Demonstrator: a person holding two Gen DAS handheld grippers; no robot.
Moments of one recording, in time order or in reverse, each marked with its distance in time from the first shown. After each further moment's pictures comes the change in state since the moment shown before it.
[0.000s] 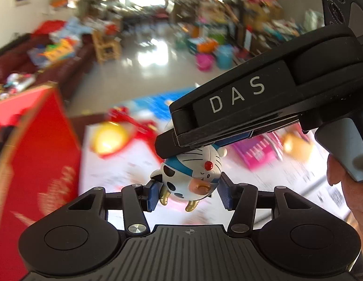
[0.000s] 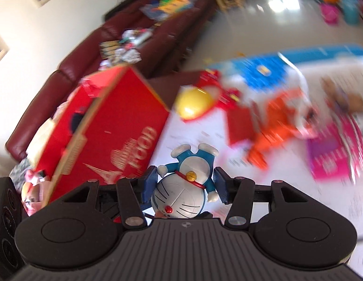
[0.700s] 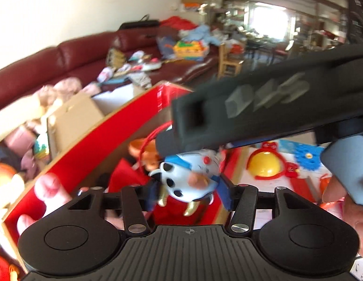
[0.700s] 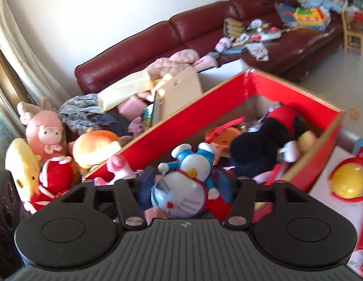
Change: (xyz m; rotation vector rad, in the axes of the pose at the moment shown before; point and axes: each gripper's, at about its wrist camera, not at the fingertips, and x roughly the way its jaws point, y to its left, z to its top) left arm -0.125 0.176 -0.028 -0.425 -0.082 0.440; right arm 0.104 0.242 0.040 -0.400 0.116 0.292
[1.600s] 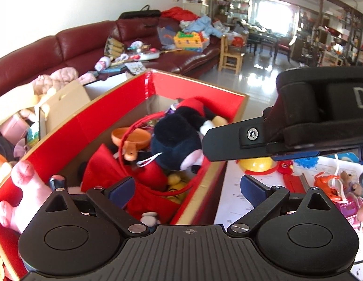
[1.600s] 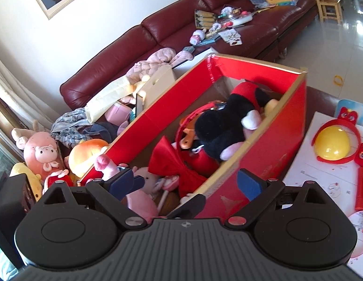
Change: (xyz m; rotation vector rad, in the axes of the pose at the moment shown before) left arm 0.020 -0.020 0.000 0.003 0.033 -0.026; right arm -0.041 -0.046 -0.022 0.143 -0.001 -0.045
